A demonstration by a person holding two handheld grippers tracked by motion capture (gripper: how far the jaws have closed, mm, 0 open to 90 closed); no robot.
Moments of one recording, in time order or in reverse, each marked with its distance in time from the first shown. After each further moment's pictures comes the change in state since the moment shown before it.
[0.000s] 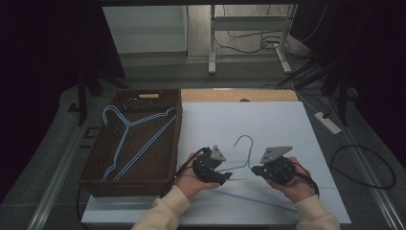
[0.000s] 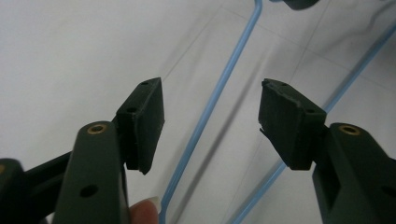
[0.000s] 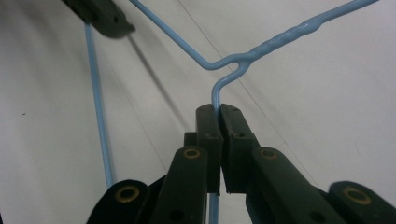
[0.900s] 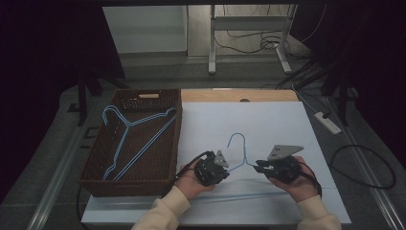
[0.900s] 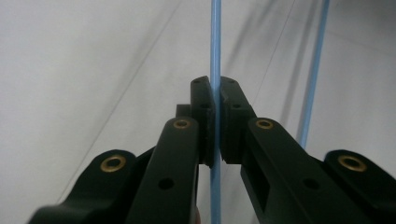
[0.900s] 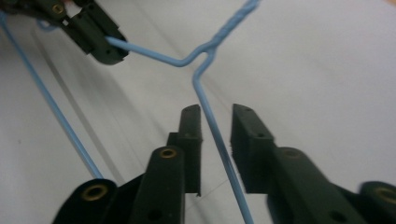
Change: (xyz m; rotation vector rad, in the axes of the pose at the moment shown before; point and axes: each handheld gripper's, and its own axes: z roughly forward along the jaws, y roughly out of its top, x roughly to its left) left arm -0.006 -0.002 -0.008 0.030 -0.031 0.064; right arm -0.010 -0.010 -0.014 -0.150 -0.042 0.068
